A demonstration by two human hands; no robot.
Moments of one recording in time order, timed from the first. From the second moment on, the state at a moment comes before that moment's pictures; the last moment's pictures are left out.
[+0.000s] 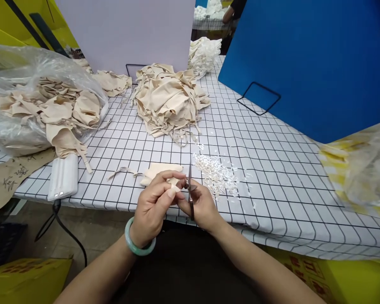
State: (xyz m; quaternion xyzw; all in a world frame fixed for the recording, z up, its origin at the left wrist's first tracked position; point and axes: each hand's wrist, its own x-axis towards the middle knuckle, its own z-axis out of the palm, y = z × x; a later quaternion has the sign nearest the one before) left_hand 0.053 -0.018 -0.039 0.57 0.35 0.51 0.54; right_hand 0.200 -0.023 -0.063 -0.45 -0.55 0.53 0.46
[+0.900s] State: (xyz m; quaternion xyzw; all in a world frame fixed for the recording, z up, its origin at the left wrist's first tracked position) left_hand 0.057 -0.017 -0.052 0.67 0.34 0.48 0.45; right_hand 0.238 -0.033 -0.046 -0.51 -0.75 0.28 0.31
